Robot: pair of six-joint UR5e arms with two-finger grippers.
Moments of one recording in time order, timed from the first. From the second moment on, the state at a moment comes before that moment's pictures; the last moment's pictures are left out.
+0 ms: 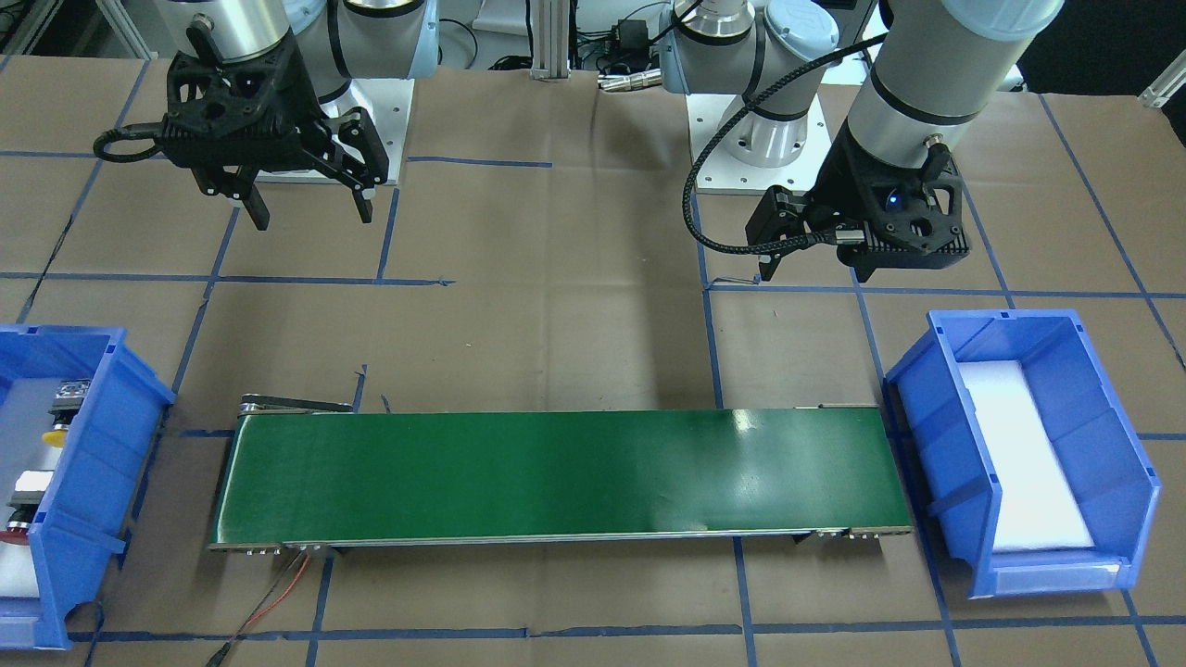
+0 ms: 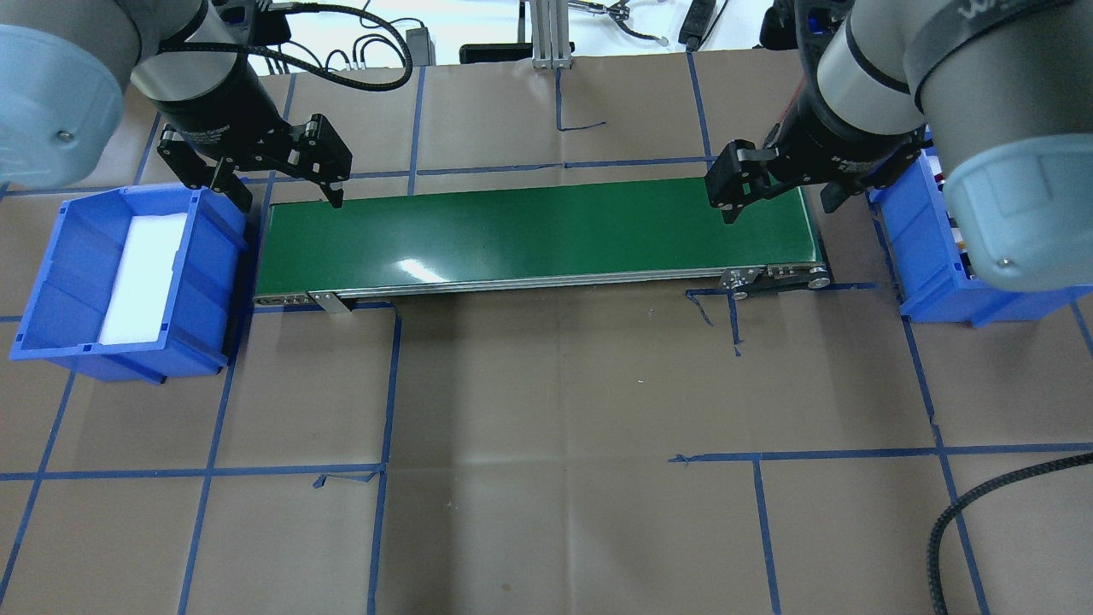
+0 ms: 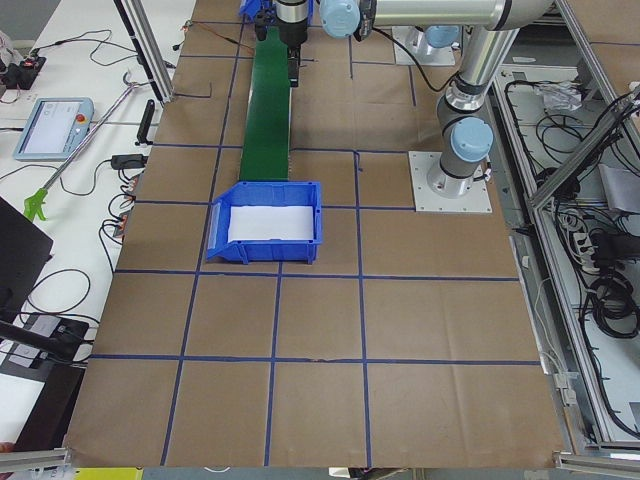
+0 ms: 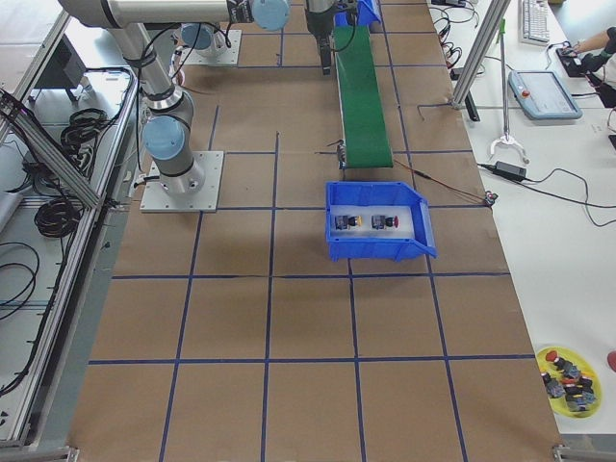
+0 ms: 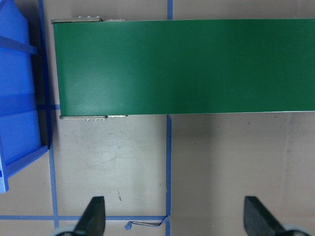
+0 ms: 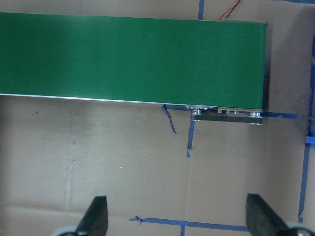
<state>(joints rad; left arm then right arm) -1.55 -1.62 -1.55 -1.54 1.57 0.02 1.63 -1.70 1.72 -1.76 -1.53 -0.03</state>
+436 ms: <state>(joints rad) -1.55 -1.62 -1.56 -1.54 1.57 0.02 1.63 -1.72 1.72 -1.77 -1.53 -0.03</state>
